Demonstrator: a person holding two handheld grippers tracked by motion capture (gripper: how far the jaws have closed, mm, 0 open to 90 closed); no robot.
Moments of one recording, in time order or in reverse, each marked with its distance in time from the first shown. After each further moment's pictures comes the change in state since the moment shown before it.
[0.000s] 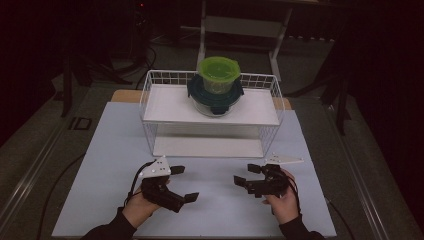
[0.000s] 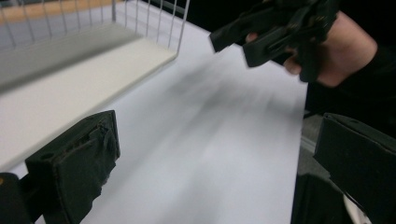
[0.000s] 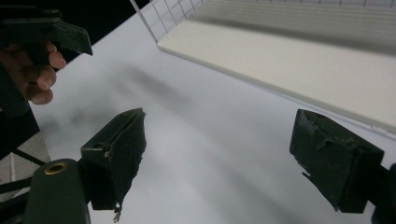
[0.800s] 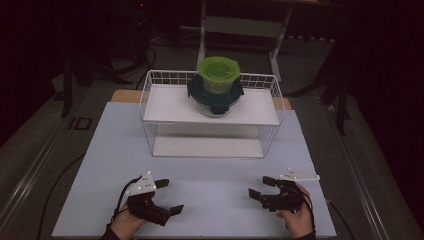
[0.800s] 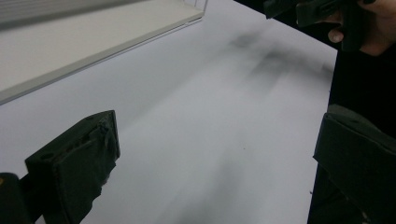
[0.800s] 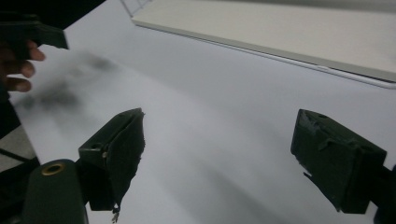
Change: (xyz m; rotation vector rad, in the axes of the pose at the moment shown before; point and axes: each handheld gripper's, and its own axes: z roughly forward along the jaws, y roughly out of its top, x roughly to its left) left arm 0.005 -0.053 -0.019 0.014 0.085 -0.029; right arm -0.017 -0.044 -0.032 0.000 -0.076 0.008
